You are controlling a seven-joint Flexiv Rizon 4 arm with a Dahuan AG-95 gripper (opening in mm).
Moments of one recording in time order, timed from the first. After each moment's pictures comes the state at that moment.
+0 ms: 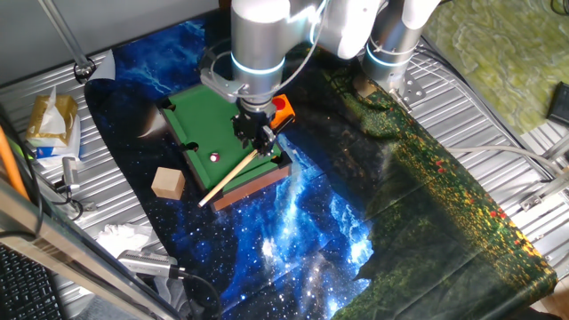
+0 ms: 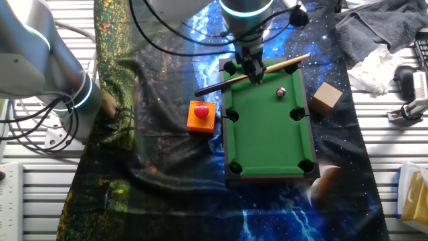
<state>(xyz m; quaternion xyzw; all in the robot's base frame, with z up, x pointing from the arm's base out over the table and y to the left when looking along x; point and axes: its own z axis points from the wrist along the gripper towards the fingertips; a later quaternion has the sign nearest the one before) 0.458 0.082 0.112 -0.20 0.98 0.02 0.06</state>
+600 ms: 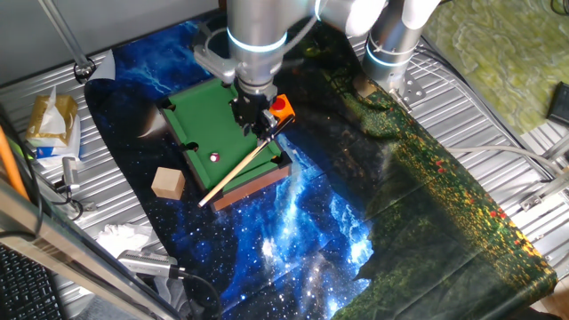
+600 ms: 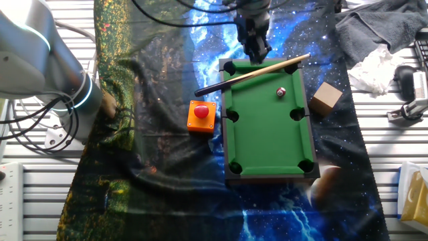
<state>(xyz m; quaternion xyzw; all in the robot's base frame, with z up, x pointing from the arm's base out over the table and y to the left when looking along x) 0.453 0.084 0.174 -0.21 0.98 0.01 0.05</state>
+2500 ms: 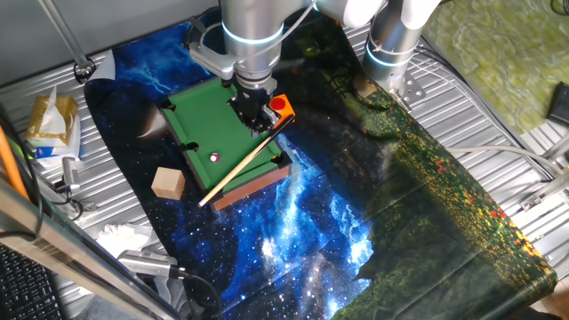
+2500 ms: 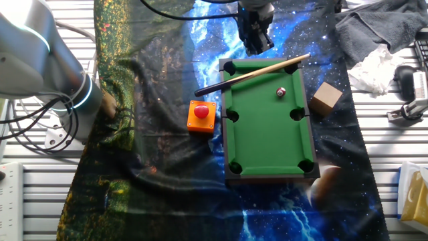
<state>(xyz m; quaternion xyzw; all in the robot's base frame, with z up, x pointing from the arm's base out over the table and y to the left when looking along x) 0.450 0.087 0.184 -0.24 0.97 0.01 0.04</state>
